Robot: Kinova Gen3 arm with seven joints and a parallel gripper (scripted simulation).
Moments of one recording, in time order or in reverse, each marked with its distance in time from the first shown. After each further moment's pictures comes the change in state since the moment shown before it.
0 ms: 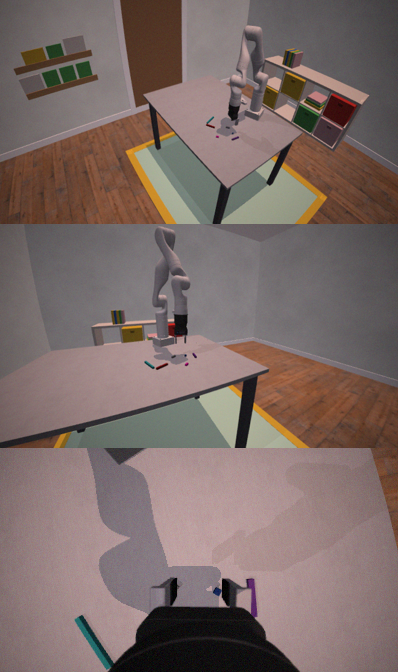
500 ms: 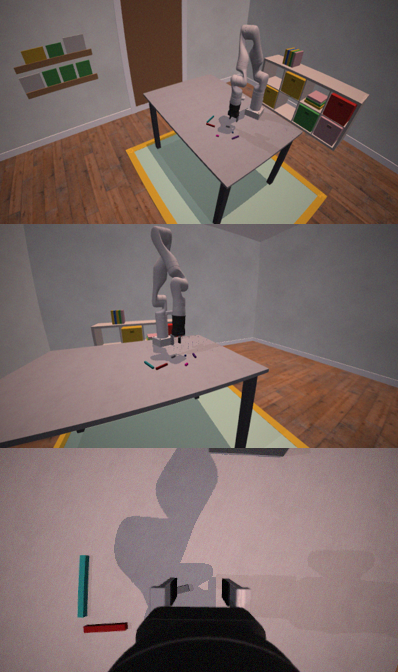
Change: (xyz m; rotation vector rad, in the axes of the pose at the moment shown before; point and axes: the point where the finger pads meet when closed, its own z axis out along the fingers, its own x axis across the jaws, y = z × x) arm -0.027 -0.008 0.007 0.017 -0.019 -0.611
